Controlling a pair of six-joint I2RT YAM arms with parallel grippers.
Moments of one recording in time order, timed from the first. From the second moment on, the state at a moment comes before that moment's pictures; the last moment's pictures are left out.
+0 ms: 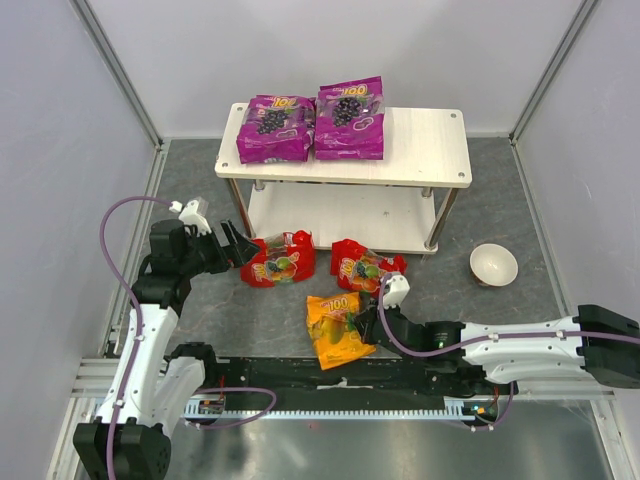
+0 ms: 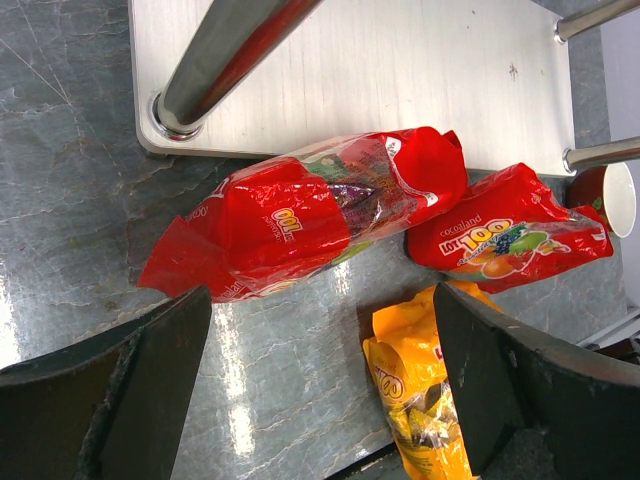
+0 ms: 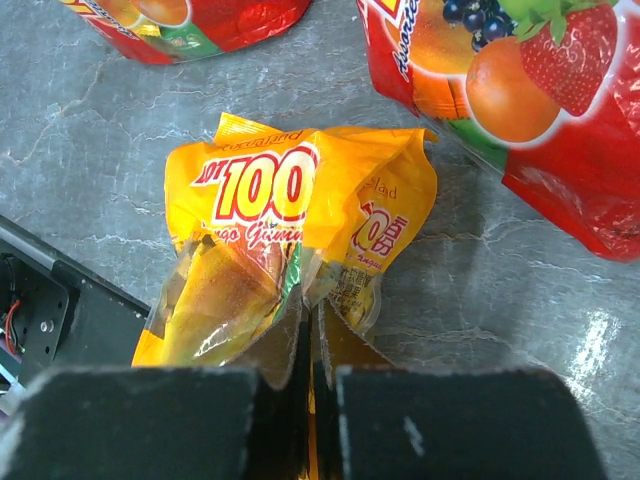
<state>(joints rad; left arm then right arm) -0.01 0.78 0.68 -0.48 0.45 -0.39 1.38 1.02 0.36 0.02 0.62 1.00</state>
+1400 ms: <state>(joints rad) -0.01 0.78 0.68 -0.48 0.45 -0.39 1.32 1.14 1.77 -0.49 0.97 0.00</state>
